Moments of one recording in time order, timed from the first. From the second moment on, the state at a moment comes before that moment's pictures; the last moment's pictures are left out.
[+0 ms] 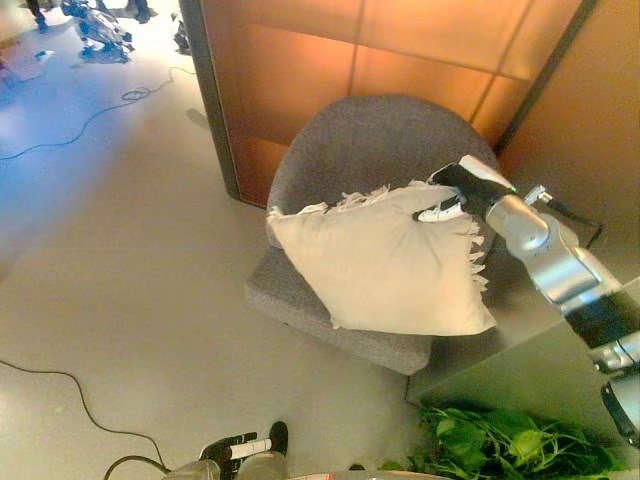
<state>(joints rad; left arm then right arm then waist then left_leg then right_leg) -0.02 0.27 -0.21 1.14 -0.32 0.13 -0.20 -0.82 -0.89 0.55 0.39 -0.03 0.33 0.15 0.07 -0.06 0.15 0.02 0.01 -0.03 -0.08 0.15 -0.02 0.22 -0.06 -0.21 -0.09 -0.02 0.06</state>
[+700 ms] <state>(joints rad) -0.05 0.30 -0.29 1.17 -0.32 0.13 -0.26 -1.32 -0.76 0.70 1.05 -0.01 0.27 0.12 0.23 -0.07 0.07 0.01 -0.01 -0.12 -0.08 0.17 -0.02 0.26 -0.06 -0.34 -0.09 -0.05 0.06</state>
